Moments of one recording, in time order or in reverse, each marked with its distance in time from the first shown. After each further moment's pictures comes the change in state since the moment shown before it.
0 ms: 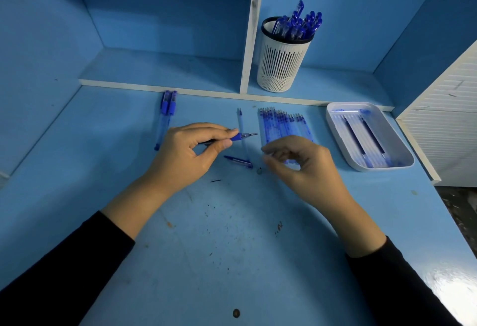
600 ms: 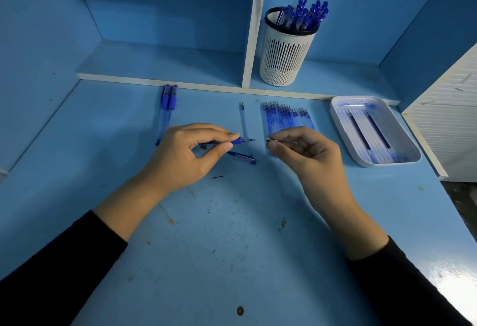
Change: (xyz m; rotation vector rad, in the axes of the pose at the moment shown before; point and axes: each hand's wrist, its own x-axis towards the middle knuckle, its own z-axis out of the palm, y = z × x) left_hand -0.006 -0.001 -0.006 0.001 -0.084 0.009; right_hand -0.003 -0.015 0.010 0.534 0.145 0.234
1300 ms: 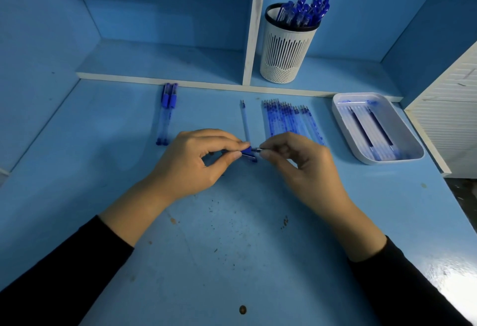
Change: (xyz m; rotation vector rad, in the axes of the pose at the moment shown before) left_hand -0.003 0.006 0.007 0.008 -0.061 0.065; right_hand -0.001 0.011 -0.002 -0.466 -0.164 -0.286
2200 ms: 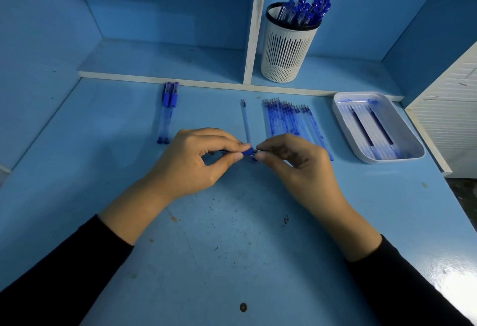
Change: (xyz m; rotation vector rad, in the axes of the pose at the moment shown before) left_hand 0.000 0.005 -0.003 -0.011 -0.018 -0.024; right_hand -0.003 -0.003 0.007 0.123 0.001 0.040
